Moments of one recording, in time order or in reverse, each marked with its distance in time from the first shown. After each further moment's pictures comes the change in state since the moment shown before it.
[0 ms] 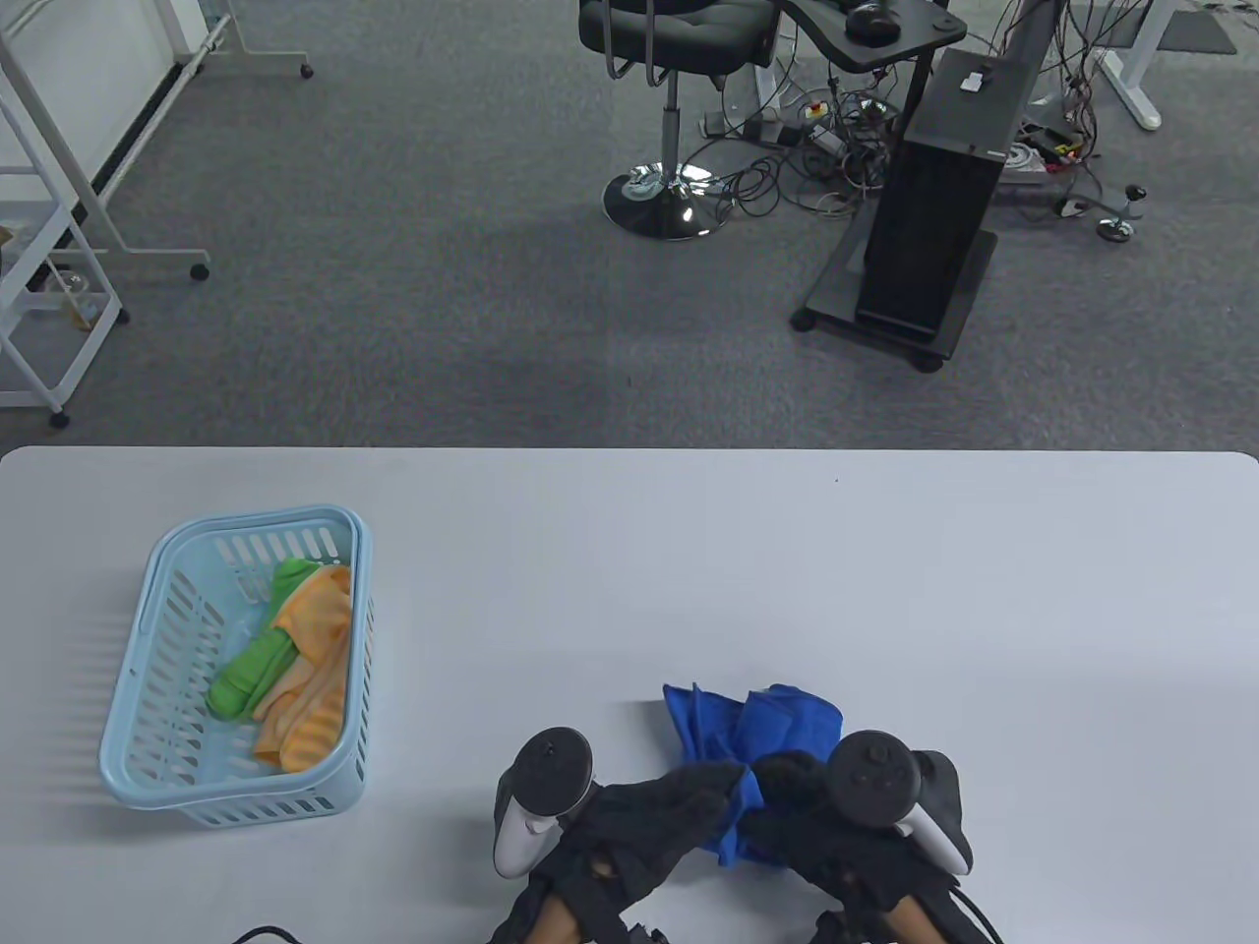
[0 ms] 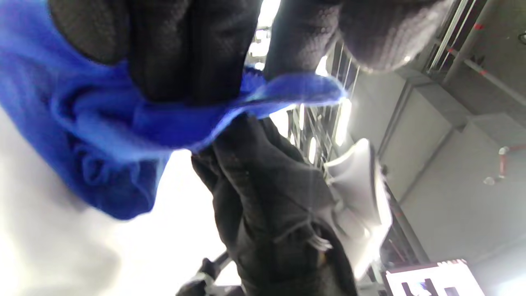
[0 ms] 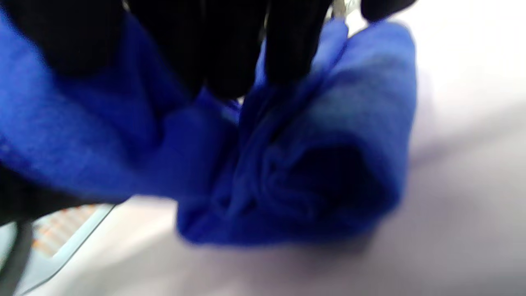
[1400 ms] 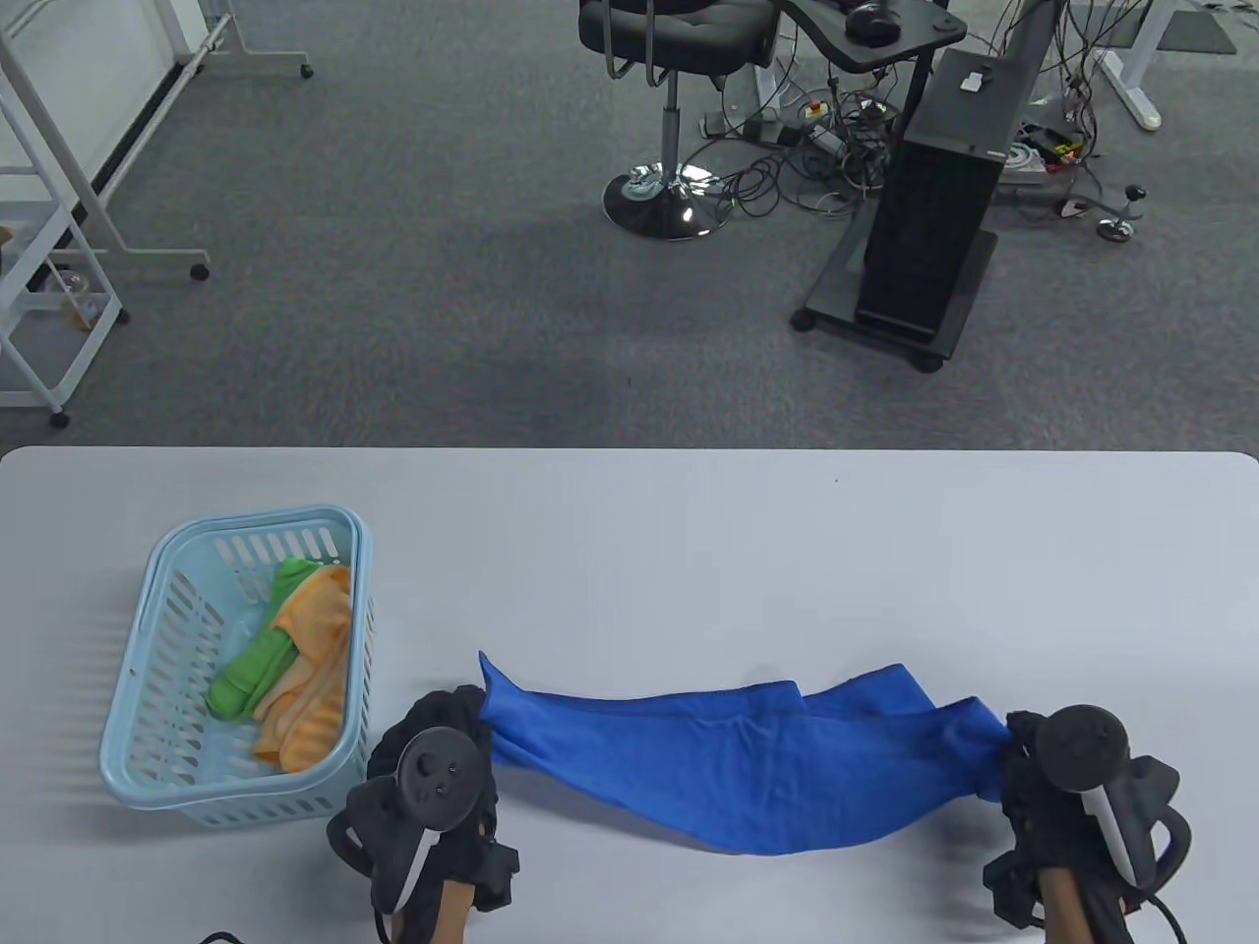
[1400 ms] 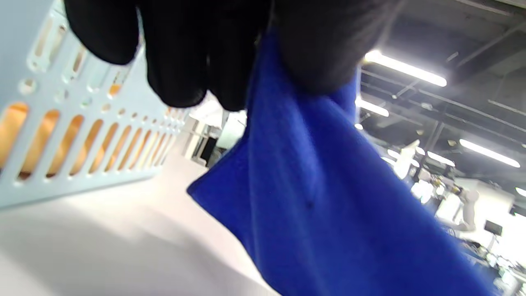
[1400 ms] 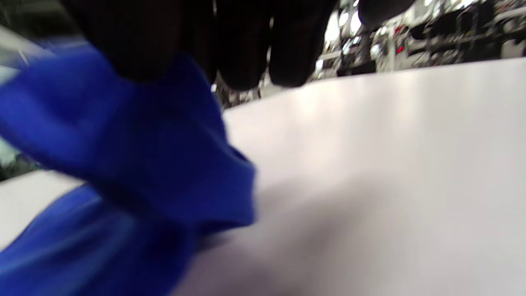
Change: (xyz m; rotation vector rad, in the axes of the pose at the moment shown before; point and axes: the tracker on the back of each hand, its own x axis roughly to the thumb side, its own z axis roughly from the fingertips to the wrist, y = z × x) left_hand 0.035 0.107 0.074 0.792 0.413 -0.958; right_hand -0.117 -0.105 0.033 -0.323 0.634 0.297
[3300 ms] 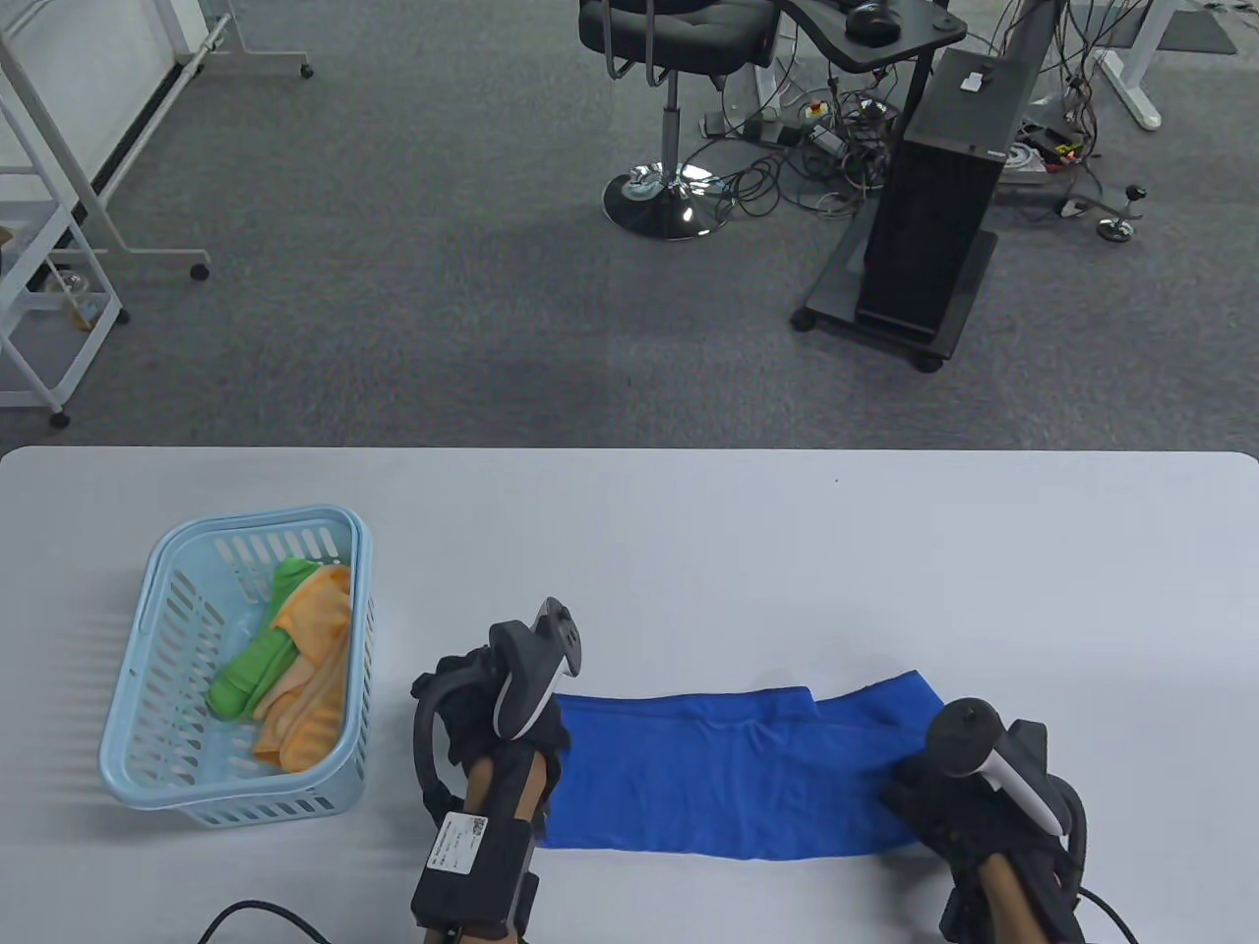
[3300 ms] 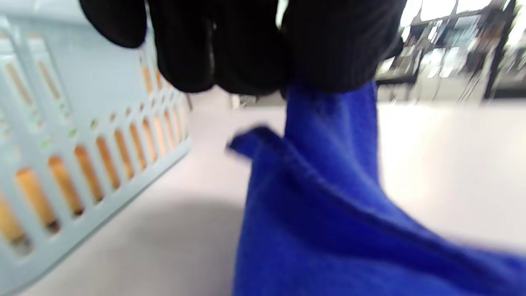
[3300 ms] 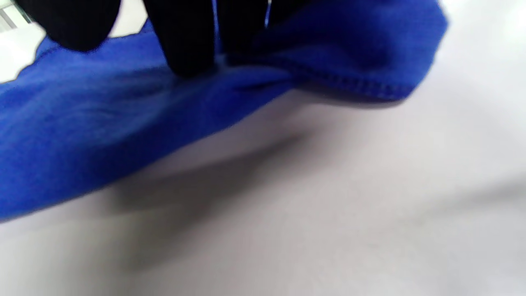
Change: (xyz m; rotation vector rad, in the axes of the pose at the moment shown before) left_hand 0.084 -0.021 -0.072 -0.276 0.142 -0.490; right_hand 0.038 0.053 0.006 0.484 -0.179 0.139
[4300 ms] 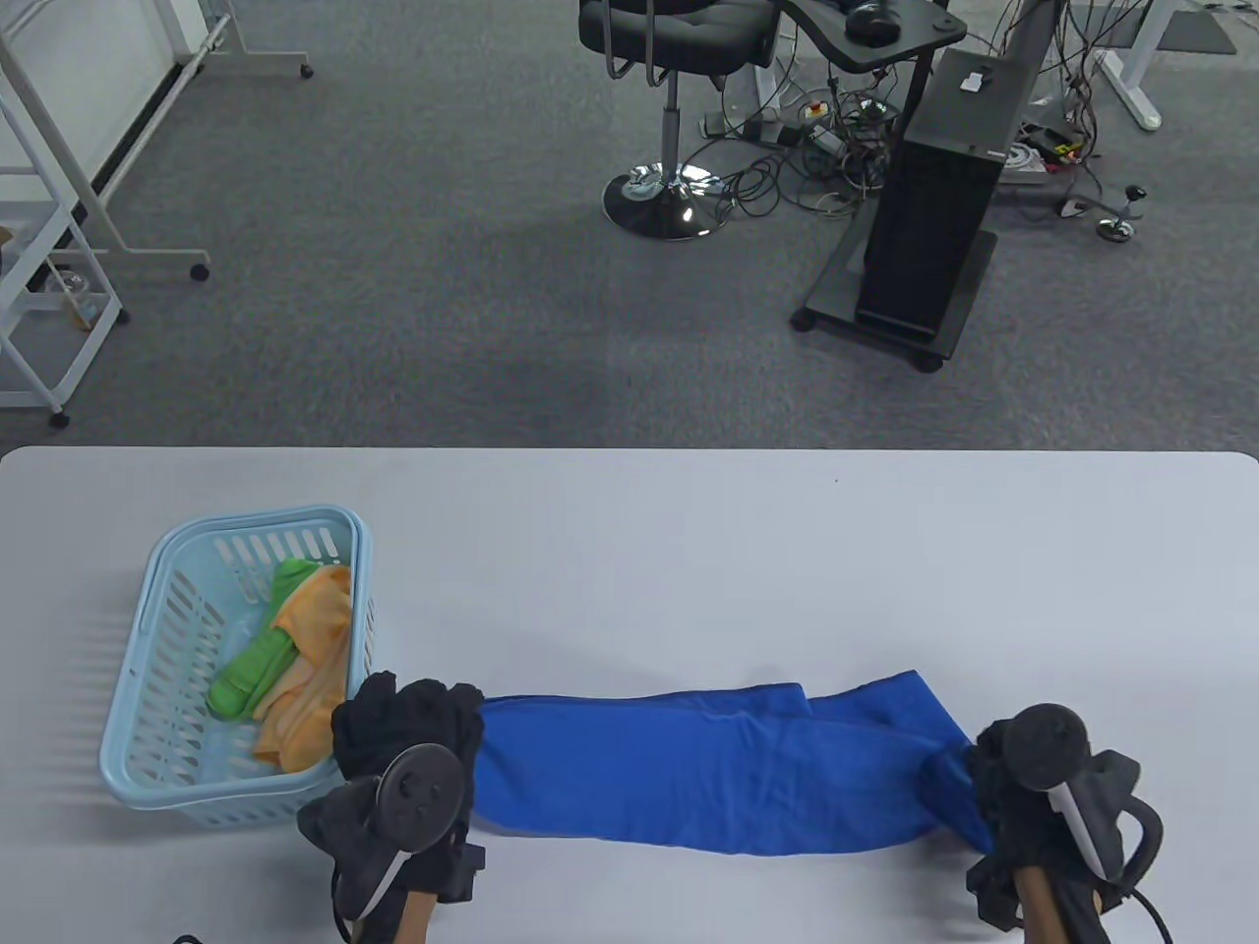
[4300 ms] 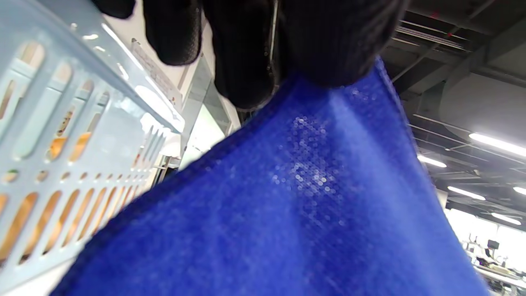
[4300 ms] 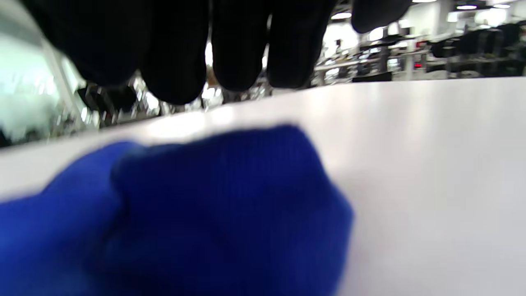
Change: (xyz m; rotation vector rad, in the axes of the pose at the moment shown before) left_hand -0.102 -0.025 0.060 0.464 -0.287 0.414; right_hand -0.021 -0.025 0.017 -0.448 0.147 0.029
